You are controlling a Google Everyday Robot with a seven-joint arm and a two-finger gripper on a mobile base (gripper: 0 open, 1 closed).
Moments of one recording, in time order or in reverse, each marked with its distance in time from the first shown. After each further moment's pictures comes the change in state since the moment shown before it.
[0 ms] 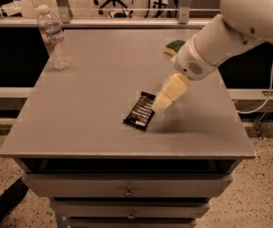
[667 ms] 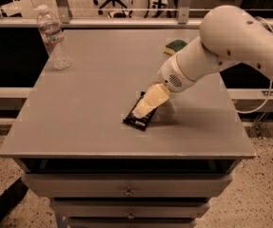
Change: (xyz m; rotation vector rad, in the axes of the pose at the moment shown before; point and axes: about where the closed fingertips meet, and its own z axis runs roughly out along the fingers) arm -0.012 0.007 0.057 -0.047 -0.085 0.113
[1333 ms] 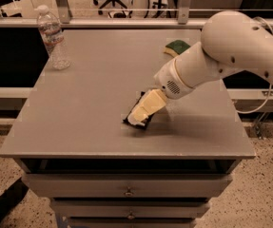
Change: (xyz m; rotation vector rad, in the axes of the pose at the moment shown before) arm -0.004 0.030 -0.003 -0.022 -0.044 0.010
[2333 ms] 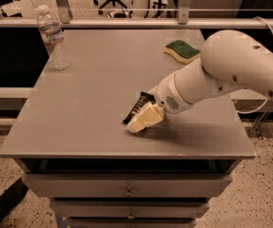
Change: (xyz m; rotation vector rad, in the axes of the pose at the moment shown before) arm 0.019 0.028 0.012 -0.014 -0.005 0.012
